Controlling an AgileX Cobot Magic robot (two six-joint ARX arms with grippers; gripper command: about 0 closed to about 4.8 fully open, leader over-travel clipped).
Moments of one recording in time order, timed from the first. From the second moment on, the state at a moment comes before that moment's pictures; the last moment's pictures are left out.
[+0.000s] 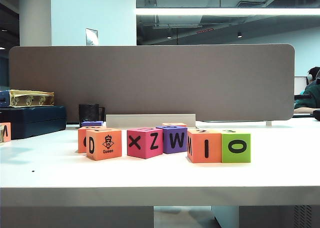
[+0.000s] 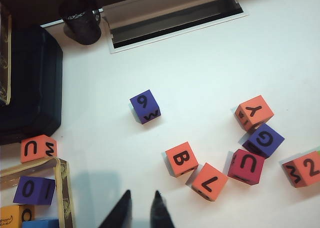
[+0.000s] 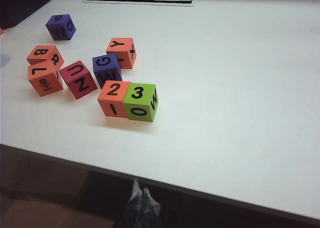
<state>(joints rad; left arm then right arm) -0.37 1.65 2.40 -1.43 -0.13 0.03 -0.02 0.19 0.84 -1.08 -0.32 -0.03</state>
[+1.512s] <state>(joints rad) -0.38 1.59 2.40 -1.42 -0.16 -0.06 -0.02 0.19 0.84 -1.08 -0.32 -0.03</state>
